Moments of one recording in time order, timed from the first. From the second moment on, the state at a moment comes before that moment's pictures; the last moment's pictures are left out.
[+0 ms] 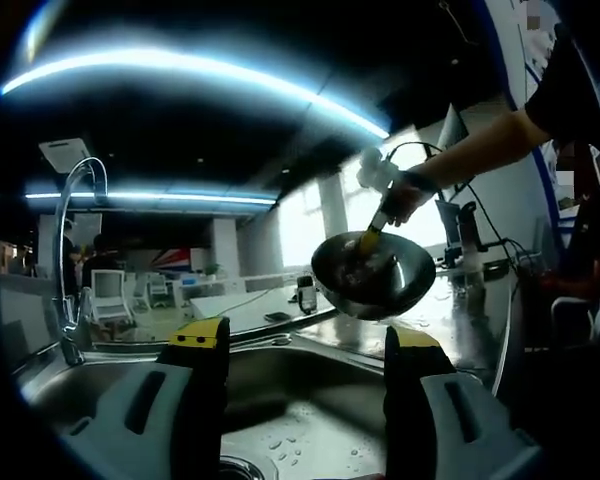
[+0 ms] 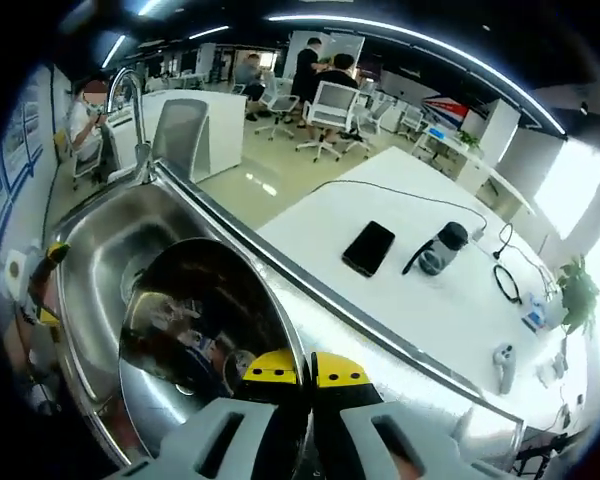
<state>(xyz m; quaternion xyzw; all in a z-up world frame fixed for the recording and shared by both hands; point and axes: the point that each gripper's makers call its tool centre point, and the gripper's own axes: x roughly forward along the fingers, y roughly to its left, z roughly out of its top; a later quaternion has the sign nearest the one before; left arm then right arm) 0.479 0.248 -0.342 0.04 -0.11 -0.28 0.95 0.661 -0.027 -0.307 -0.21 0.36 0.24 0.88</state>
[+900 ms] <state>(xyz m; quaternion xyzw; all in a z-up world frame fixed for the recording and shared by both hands) 0.486 0.252 -0.349 0.05 -0.09 -0.26 0.96 0.648 -0.069 -0.344 -0.12 0.41 0.23 0.87</state>
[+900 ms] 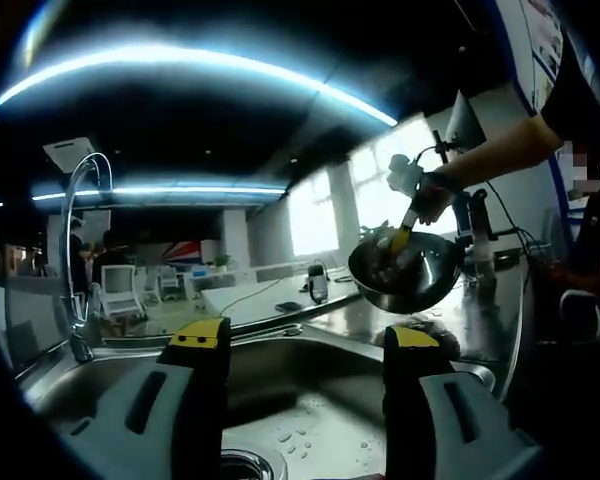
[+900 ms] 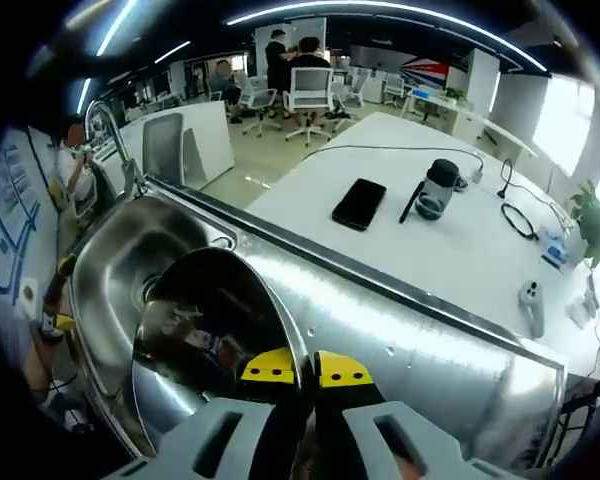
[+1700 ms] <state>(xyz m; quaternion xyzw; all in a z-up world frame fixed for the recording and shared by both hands) 0.487 0.255 -0.347 0.06 -0.10 -0.25 0.96 0.652 -0.083 -0.364 -0.11 0.43 0.23 0.87</state>
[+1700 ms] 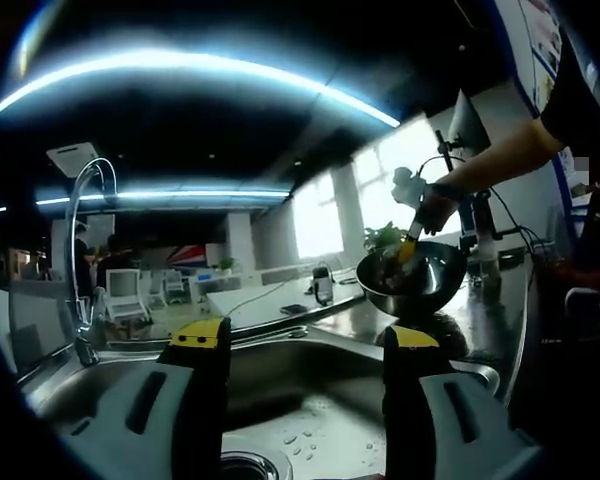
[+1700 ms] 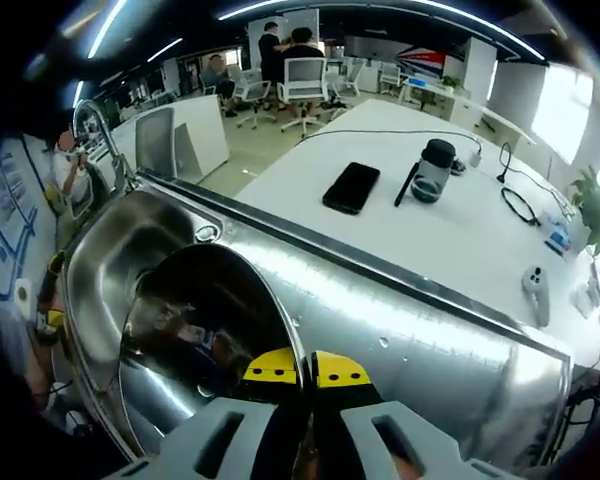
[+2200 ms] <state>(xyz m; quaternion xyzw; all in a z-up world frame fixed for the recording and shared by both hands) 0.487 0.252 -0.350 0.07 -0.08 -0.25 0.96 0.657 -0.096 -0.376 -0.10 0.44 0.22 0.87</state>
